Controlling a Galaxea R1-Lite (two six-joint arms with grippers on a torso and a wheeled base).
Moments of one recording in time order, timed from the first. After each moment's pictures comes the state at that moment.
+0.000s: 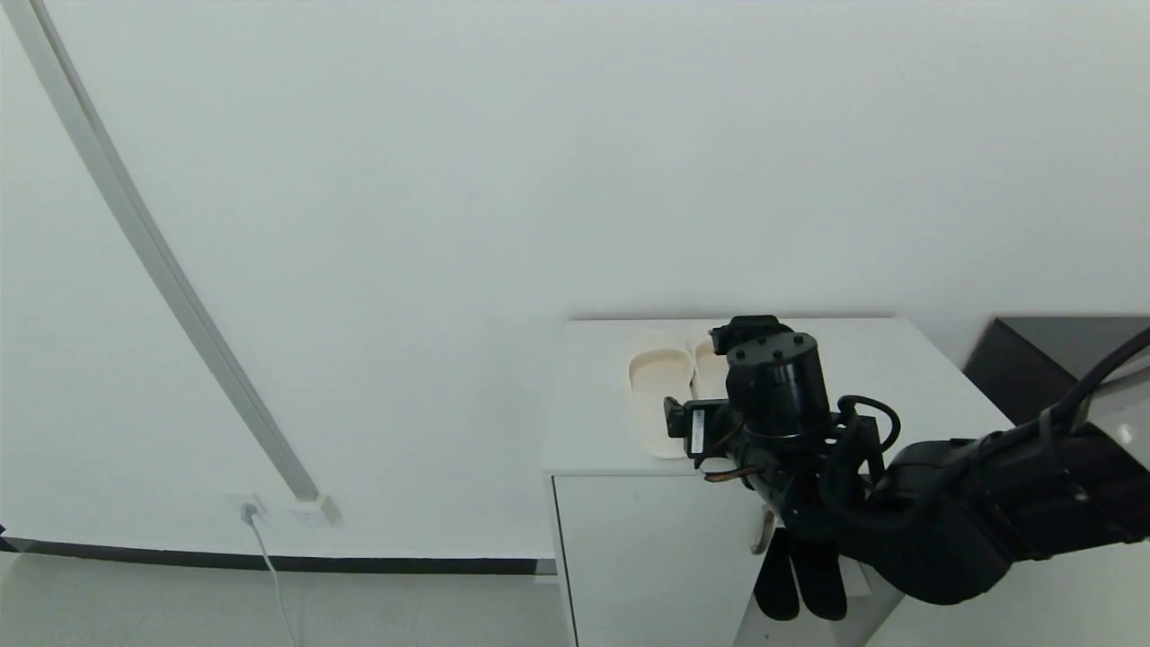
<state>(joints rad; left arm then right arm) 0.00 0.00 0.00 0.00 -0.04 0.00 0.78 1.95 -1.01 -0.60 -0.61 0.28</state>
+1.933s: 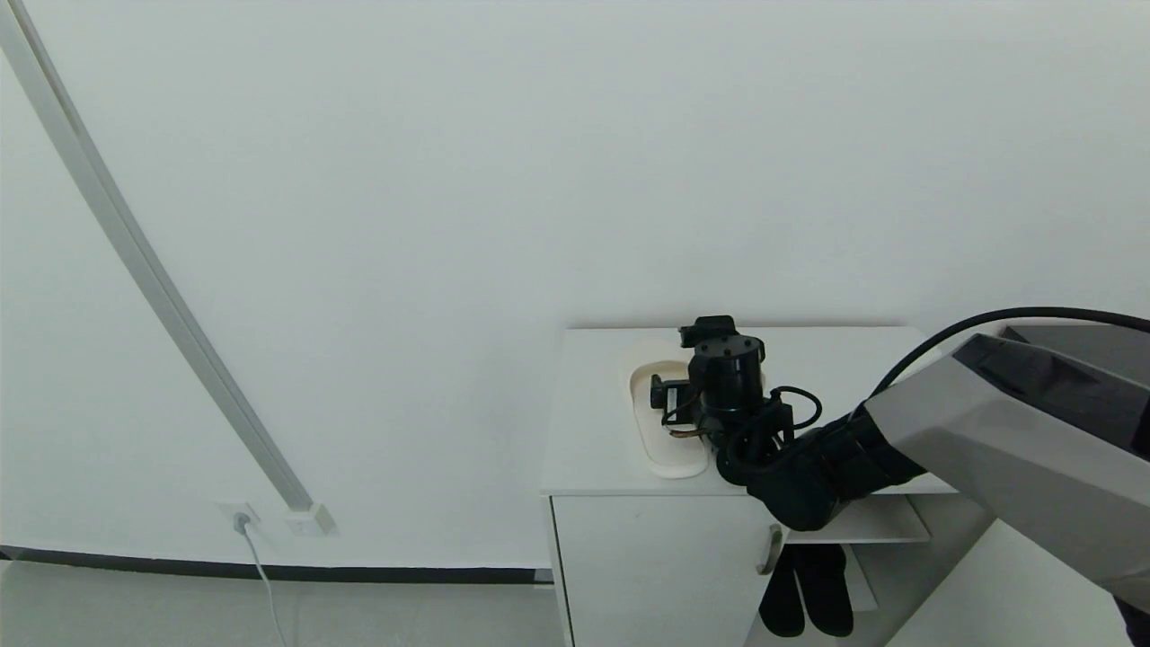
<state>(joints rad) 0.00 0.00 0.00 0.00 -0.04 0.00 0.65 2.29 -1.30 -0.77 -0.55 0.15</state>
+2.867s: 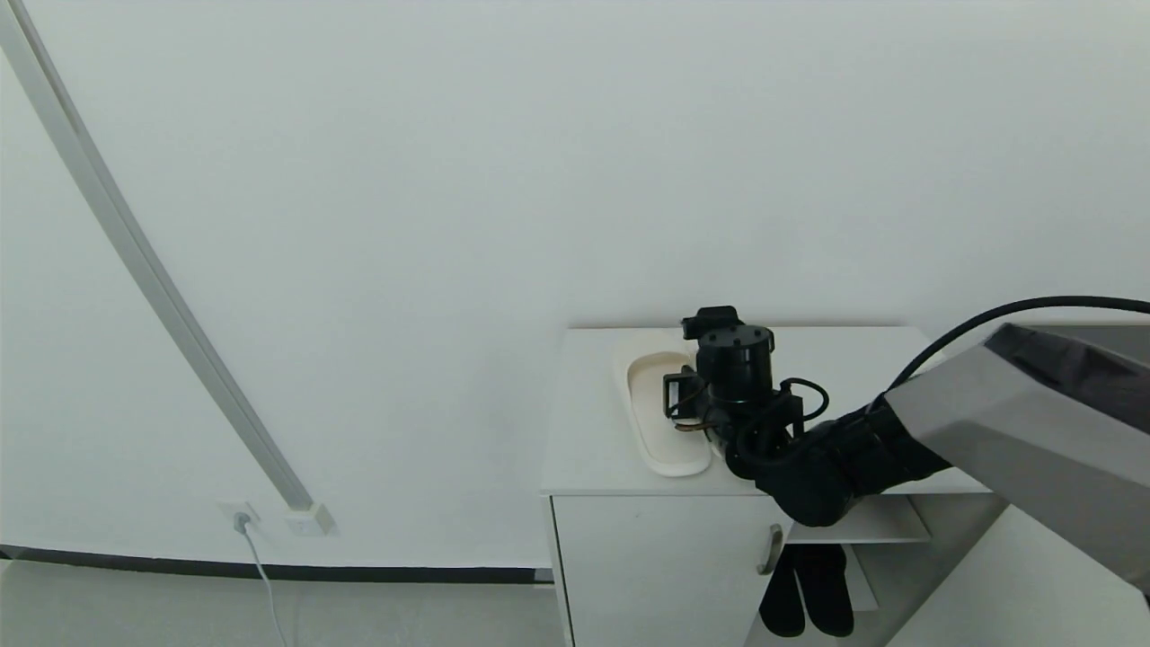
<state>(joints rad) 0.00 0.00 0.00 0.00 -0.03 0.00 0.66 2.23 -1.27 -0.77 -0.51 0.13</state>
